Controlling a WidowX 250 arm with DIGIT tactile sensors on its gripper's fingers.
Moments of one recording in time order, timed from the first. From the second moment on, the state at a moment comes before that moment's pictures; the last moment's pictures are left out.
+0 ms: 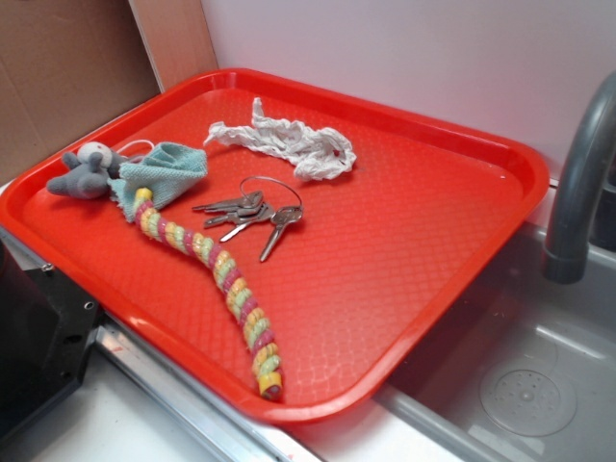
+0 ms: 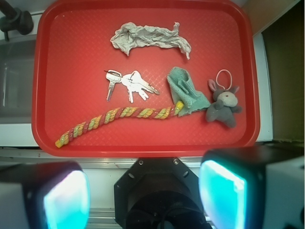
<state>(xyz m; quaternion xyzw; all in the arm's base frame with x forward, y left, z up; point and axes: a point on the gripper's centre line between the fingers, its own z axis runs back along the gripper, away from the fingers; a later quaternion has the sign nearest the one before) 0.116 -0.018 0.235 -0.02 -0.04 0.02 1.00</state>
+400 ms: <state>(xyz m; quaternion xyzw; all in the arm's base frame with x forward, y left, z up) 0.114 -0.018 0.231 -0.02 -0.03 0.02 1.00</state>
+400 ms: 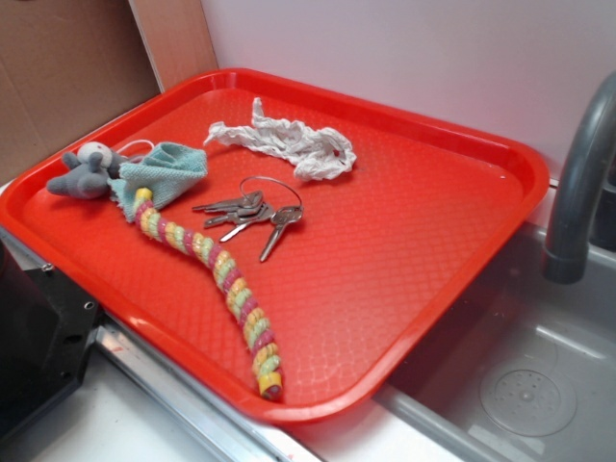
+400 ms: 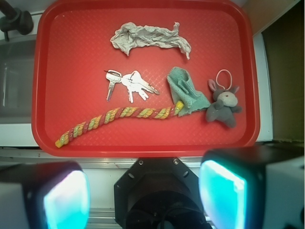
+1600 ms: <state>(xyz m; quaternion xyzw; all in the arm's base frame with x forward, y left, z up) 0.157 -0.090 0.120 -0.07 -0.02 0.46 0.88</state>
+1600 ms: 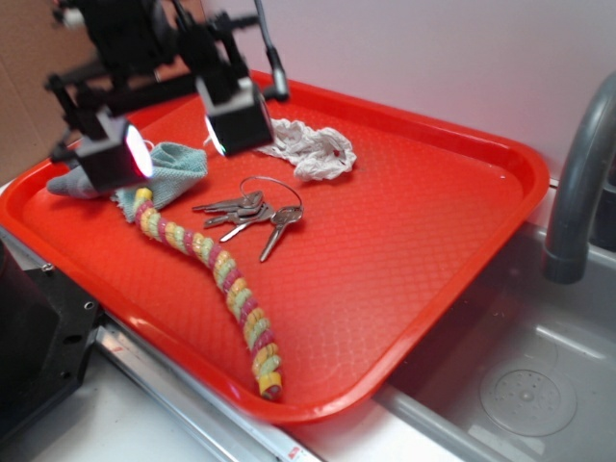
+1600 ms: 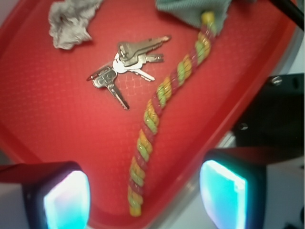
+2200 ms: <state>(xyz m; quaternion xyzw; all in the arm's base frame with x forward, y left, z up) 0.159 -0.090 0.029 0.01 -0.02 0.48 0.88</state>
